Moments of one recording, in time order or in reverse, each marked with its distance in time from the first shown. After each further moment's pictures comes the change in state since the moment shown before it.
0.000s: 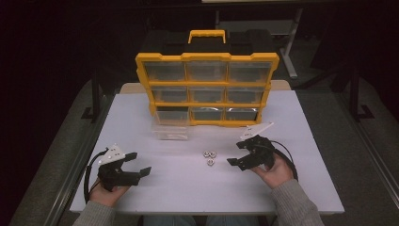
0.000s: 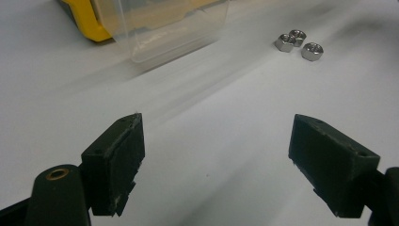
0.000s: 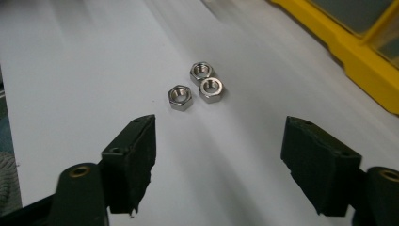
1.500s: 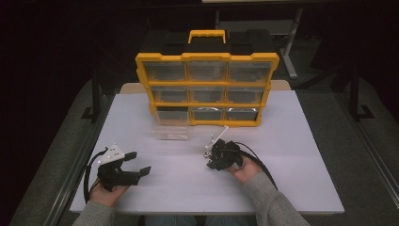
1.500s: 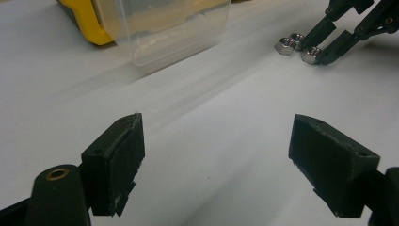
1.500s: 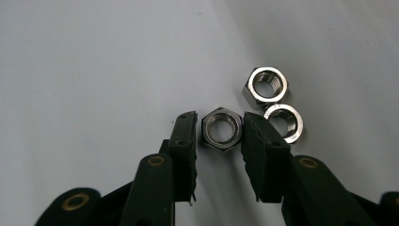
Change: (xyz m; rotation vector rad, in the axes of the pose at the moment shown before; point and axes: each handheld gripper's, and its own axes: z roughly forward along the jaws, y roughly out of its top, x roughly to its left) left arm 0.000 0.001 -0.001 -0.012 0.002 -0.005; right arm 0.019 0.028 0.089 0.212 0.058 -0.185
